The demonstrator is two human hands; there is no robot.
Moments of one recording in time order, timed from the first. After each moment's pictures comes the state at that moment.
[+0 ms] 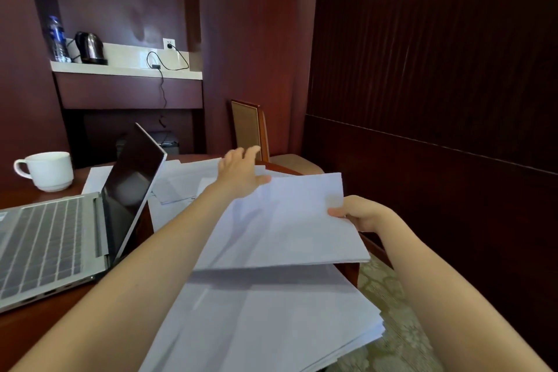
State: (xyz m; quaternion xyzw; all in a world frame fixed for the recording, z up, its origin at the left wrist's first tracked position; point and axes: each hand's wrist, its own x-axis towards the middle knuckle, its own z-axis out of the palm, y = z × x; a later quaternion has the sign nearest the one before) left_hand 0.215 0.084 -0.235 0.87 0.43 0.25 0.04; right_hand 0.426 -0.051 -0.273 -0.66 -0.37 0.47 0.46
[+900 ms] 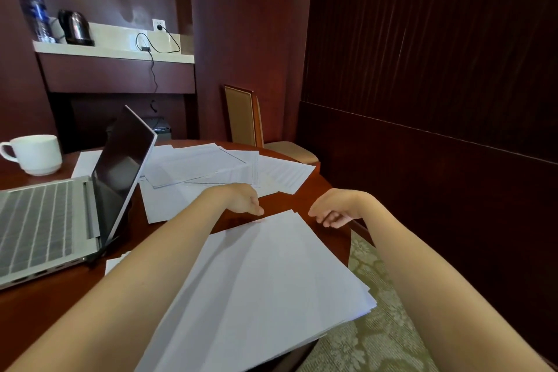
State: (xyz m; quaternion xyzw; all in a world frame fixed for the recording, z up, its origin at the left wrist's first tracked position) left_hand 0.210 0.066 -0.269 0.91 0.38 -0.07 0.16; right_hand 0.403 -0.049 -0.275 -0.80 -0.40 0.39 0.24
